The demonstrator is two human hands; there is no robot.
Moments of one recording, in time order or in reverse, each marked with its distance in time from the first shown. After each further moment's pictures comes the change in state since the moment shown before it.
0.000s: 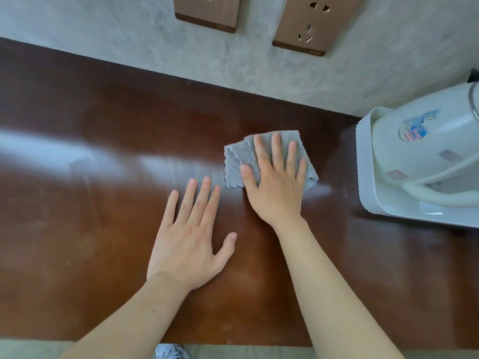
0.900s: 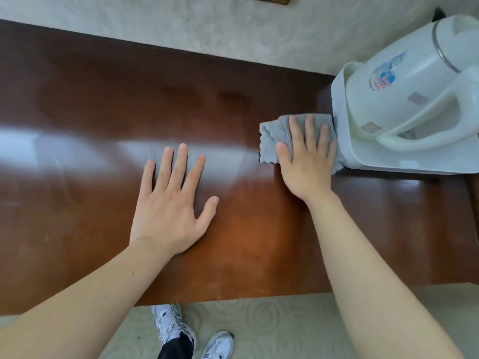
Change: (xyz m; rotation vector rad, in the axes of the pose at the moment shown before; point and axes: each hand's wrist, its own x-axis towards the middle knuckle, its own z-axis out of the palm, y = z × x) left_hand 0.001 0.001 -0.001 0.040 -0.001 0.023; right_hand -0.029 0.094 -0.006 0.015 -0.020 0.206
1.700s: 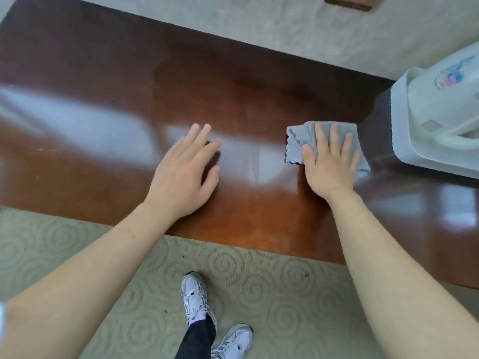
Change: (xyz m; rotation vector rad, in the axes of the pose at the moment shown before) left_hand -0.071 -0.088 -0.020 -0.282 0.215 0.035; right_hand -0.060 -0.062 0.015 -0.003 -0.056 -0.020
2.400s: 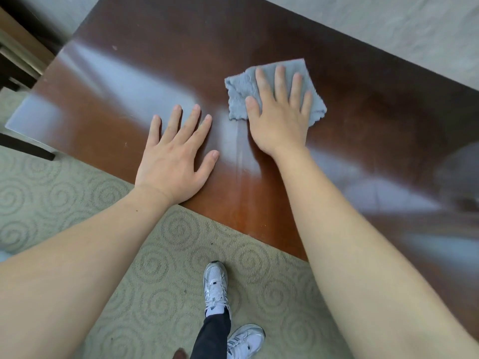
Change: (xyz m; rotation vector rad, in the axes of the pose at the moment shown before) left_hand -0.064 -0.124 -0.026 0.281 -0.030 -0.339; right_hand -0.003 -0.269 0.032 -0.001 0.039 -0.483
